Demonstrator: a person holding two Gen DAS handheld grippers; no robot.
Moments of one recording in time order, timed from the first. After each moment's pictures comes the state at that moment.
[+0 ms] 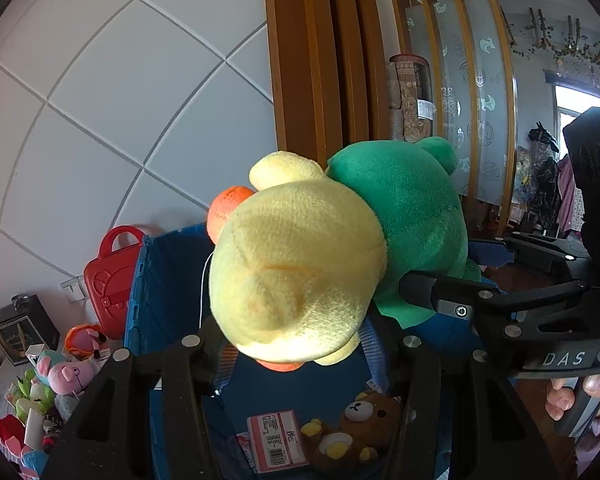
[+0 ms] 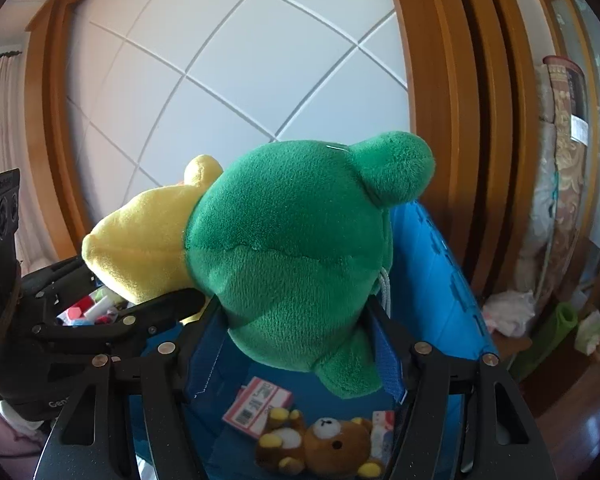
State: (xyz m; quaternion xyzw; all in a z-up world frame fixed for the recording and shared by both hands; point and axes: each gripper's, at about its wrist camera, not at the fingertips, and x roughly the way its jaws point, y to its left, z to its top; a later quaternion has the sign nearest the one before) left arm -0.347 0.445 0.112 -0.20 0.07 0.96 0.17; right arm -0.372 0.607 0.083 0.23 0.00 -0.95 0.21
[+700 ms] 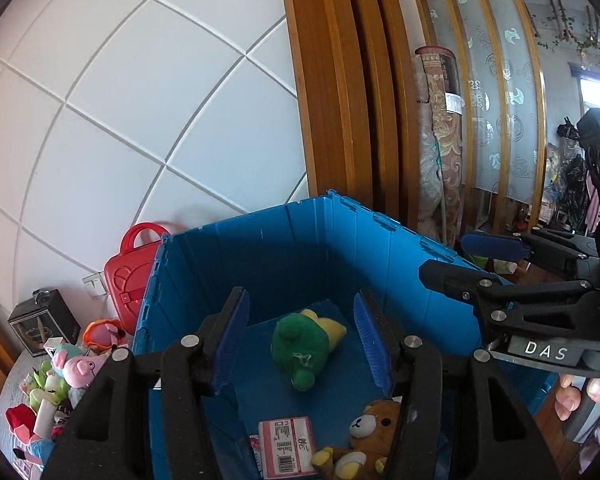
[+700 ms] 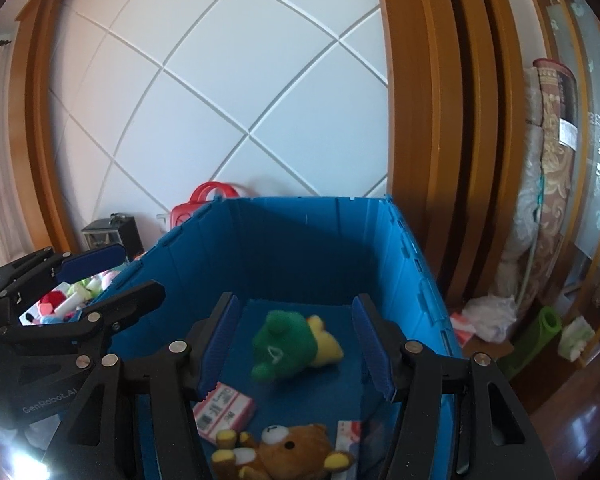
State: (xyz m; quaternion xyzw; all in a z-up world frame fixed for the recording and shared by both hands) left arm -0.359 0.458 0.106 -0.21 0.08 0.97 0.11; right arm -0.405 0.627 0.075 0.23 0.02 -0.96 0.17
